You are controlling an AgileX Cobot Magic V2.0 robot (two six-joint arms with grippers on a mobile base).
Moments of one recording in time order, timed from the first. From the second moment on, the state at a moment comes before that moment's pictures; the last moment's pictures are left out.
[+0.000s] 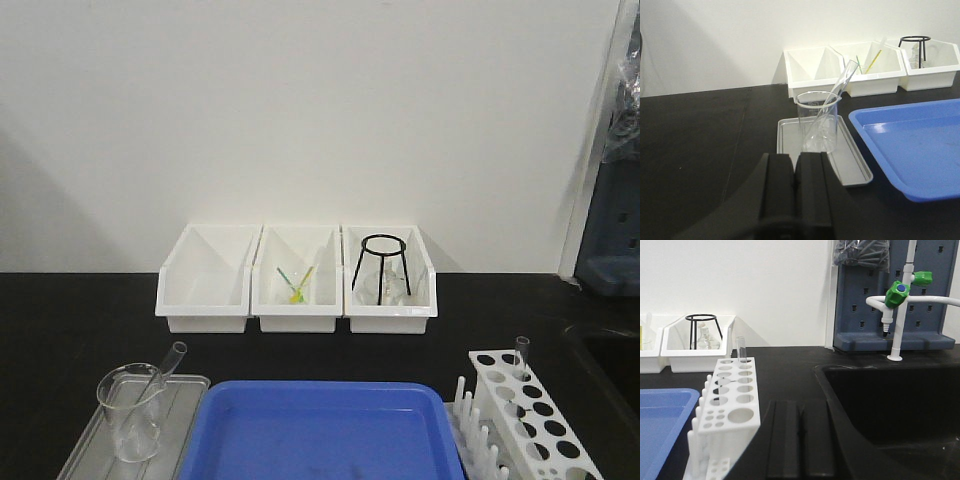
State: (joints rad) left arm -0.04 -0.01 0.03 0.06 0.13 -0.02; right arm -0.14 -0.01 0.03 -0.14 0.07 0.08
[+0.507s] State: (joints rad) left arm -0.04 -0.01 0.03 0.06 0.13 -0.02; right arm -0.14 -0.01 0.03 -0.14 0.07 0.08
